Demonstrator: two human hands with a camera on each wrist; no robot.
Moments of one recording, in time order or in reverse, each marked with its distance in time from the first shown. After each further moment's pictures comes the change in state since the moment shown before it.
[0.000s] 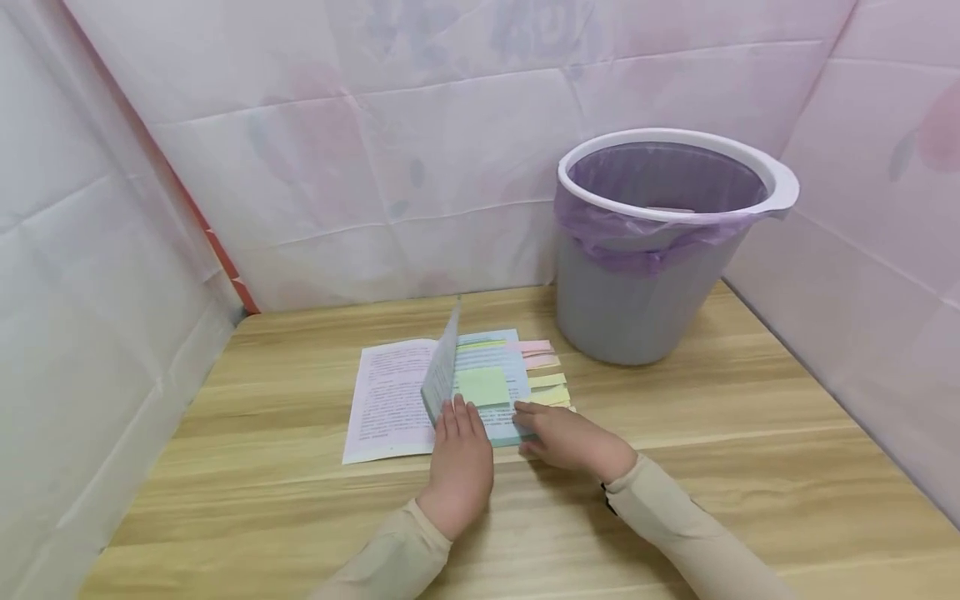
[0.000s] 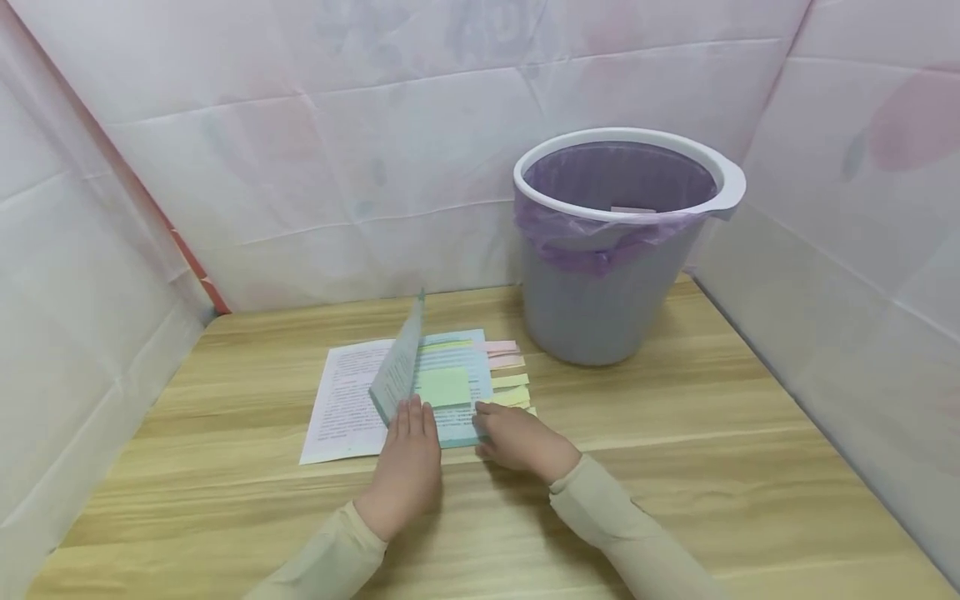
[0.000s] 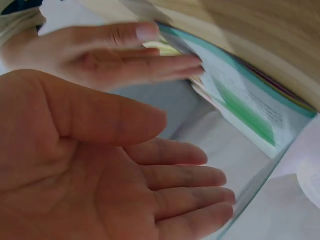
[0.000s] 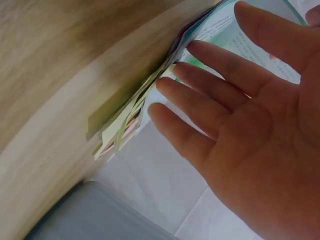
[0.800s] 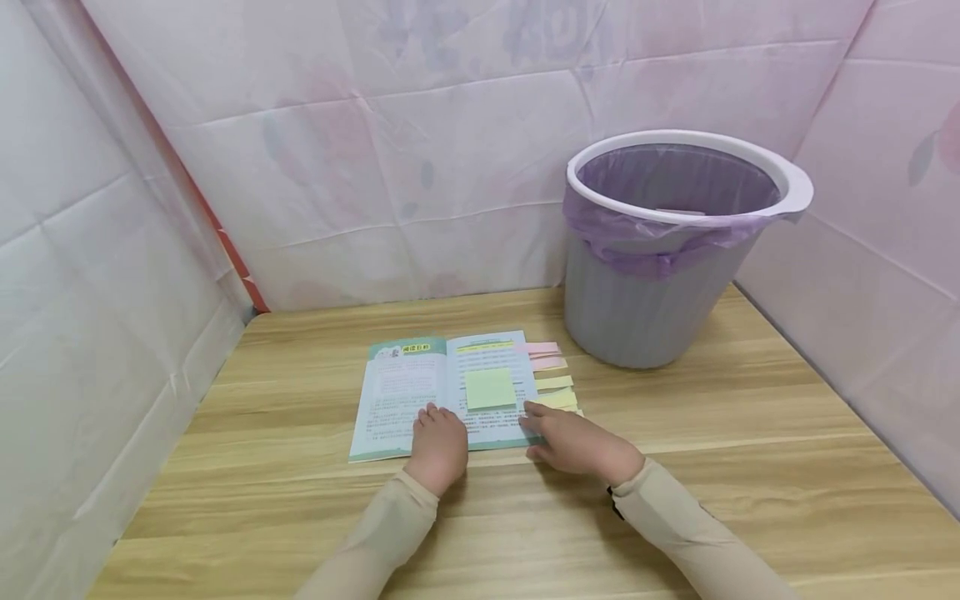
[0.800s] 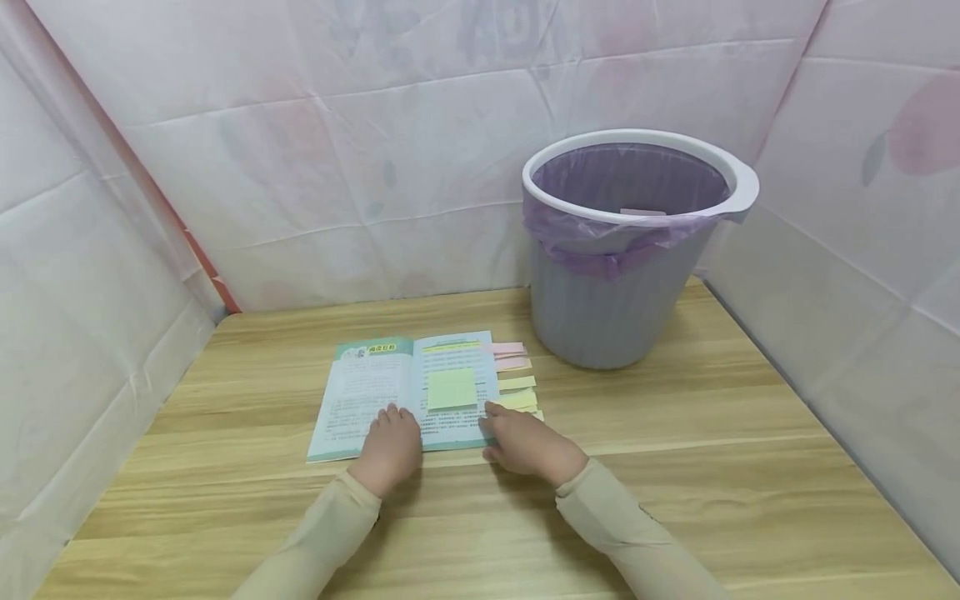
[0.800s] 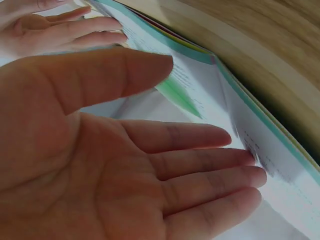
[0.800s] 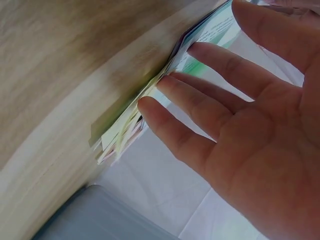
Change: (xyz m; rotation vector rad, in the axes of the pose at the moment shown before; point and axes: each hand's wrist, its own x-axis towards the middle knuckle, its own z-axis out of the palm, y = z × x) left_hand 0.028 -0.038 0.020 -0.137 -0.251 -0.113; right_hand -0.002 -0.004 -0.004 0.086 -0.102 0.151
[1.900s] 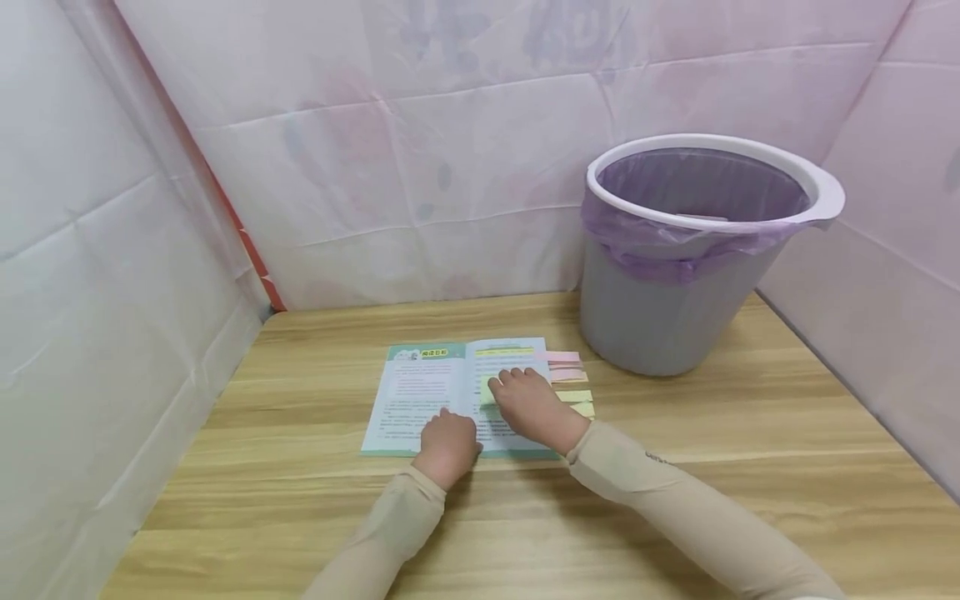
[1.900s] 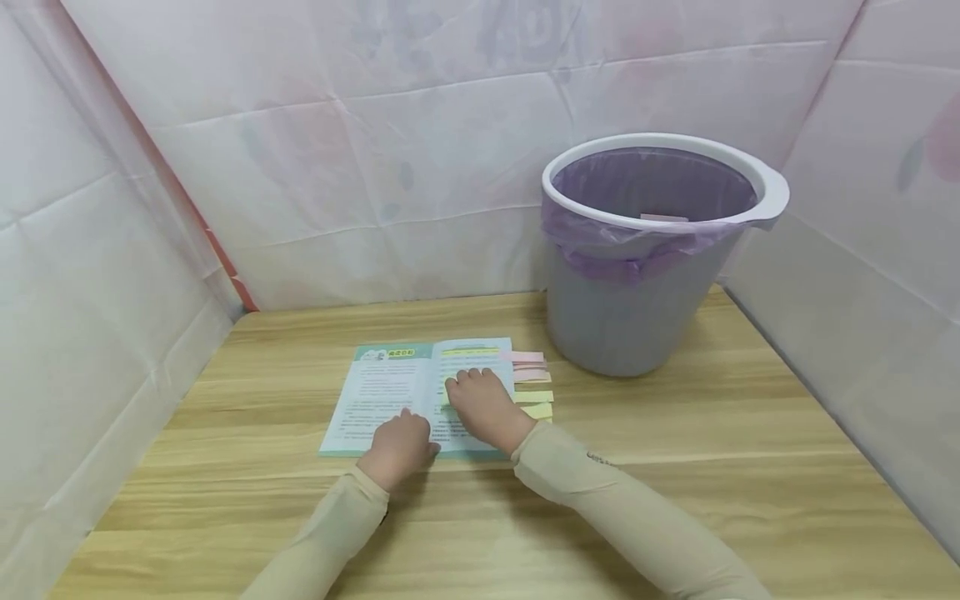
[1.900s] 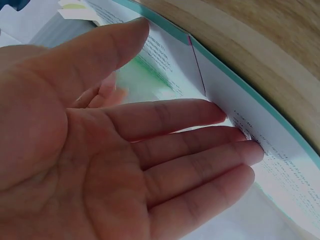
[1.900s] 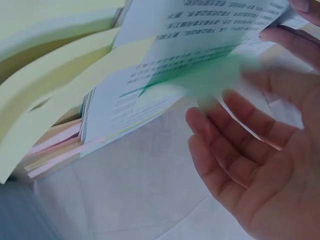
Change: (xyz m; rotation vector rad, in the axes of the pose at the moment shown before) left_hand 0.014 -0.010 0.001 -0.065 -0.047 0.008; right_hand 0.079 -0.026 -0.001 -0.631 0.291 -0.142
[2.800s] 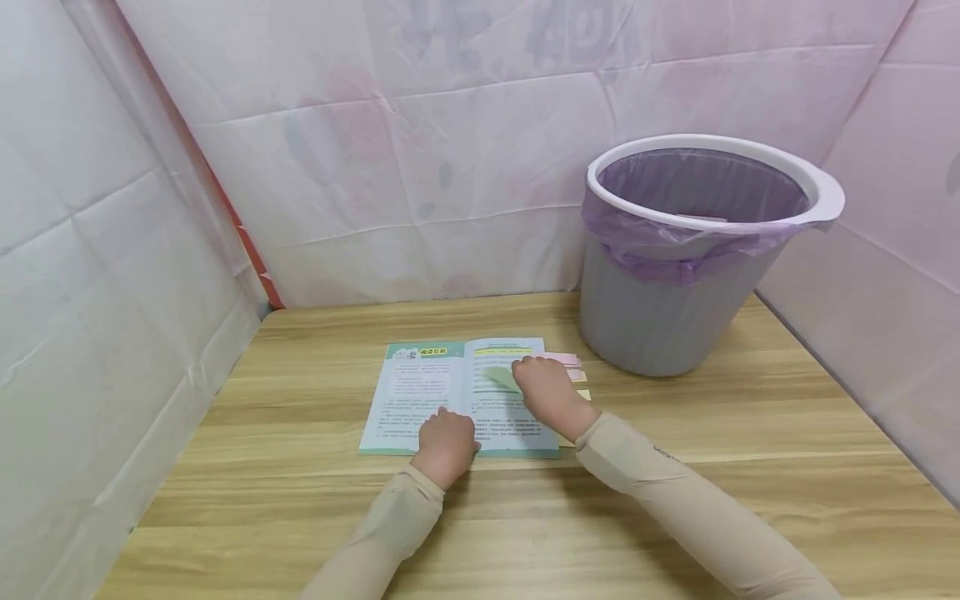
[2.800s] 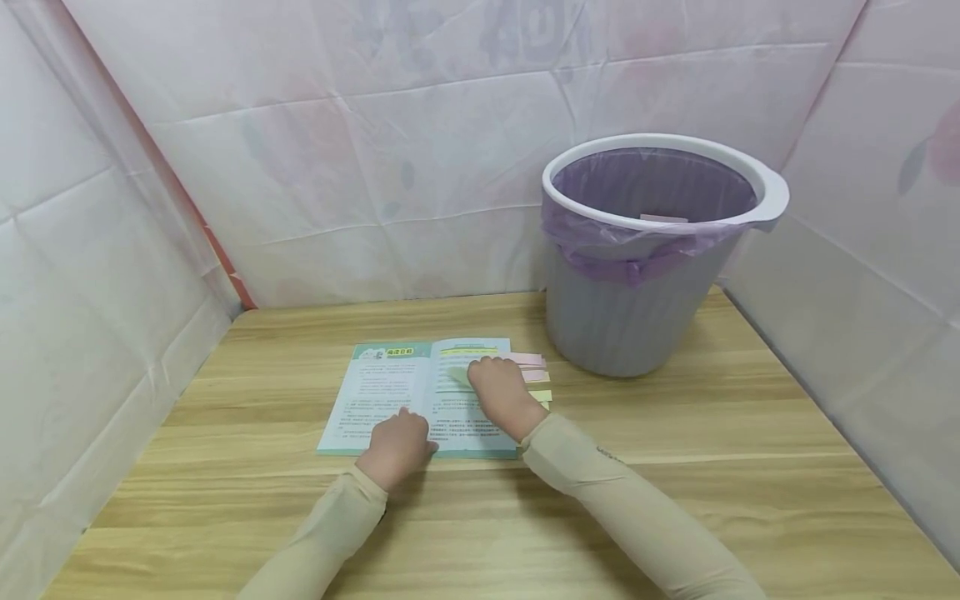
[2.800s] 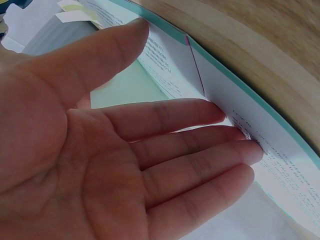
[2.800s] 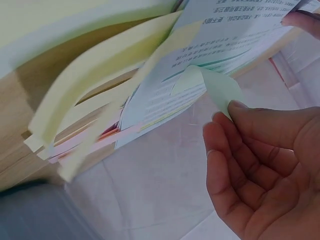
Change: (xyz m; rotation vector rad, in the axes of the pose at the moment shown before) left_hand 0.005 0.000 0.005 0.018 -0.007 -0.007; right_hand 0.000 0.023 0.003 0.170 0.016 0.217
